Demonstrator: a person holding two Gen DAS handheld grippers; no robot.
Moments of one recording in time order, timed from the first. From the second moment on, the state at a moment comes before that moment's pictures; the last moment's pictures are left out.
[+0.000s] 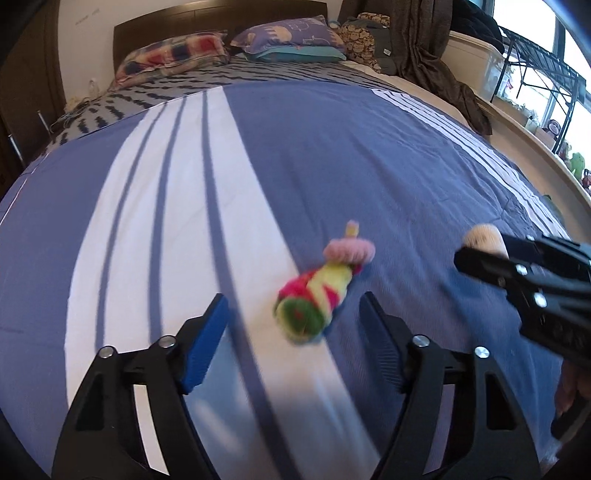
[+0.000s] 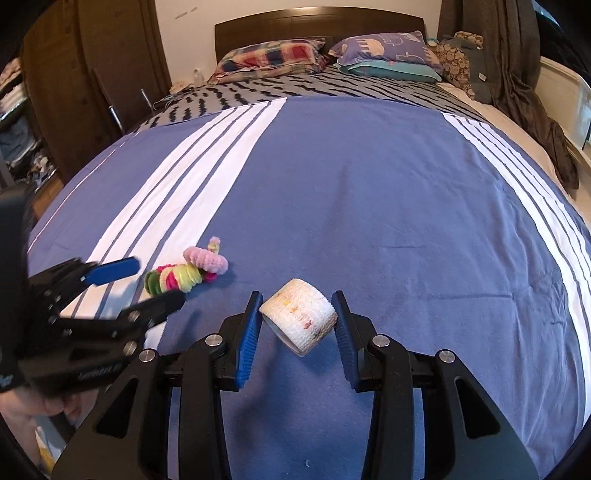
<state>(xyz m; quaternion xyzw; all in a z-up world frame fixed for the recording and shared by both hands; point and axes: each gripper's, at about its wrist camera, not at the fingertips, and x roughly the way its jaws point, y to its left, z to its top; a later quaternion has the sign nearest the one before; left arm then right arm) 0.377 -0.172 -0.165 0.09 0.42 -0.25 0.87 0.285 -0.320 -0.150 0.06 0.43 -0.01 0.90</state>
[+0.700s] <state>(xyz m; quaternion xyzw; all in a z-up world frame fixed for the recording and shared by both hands) 0.249 -0.099 -0.123 0.07 0.39 -0.25 0.88 0.191 -0.285 -0.110 0.06 0.39 -0.01 0.92</state>
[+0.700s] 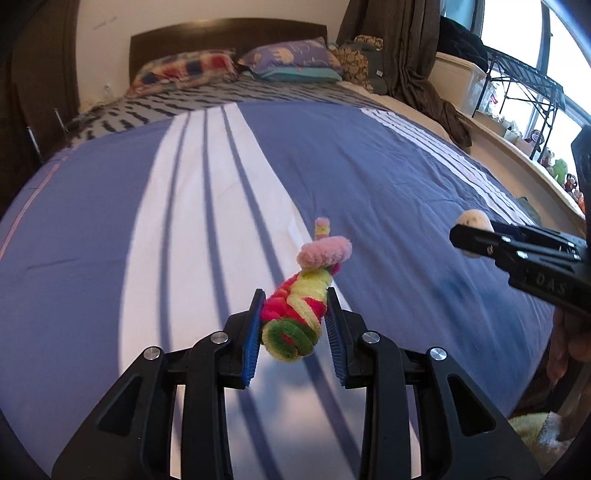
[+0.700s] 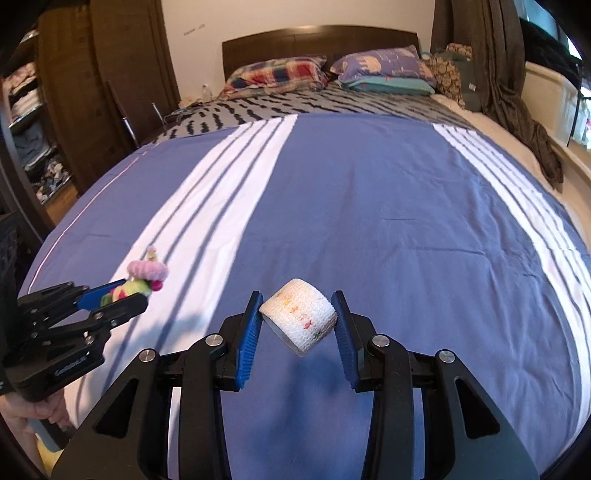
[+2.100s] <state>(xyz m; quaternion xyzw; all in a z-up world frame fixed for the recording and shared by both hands) -0.013 -0.022 -0.296 0.06 0.53 -0.26 0.81 -0.068 -0.186 -0.272 0.10 0.50 0.04 0.86</state>
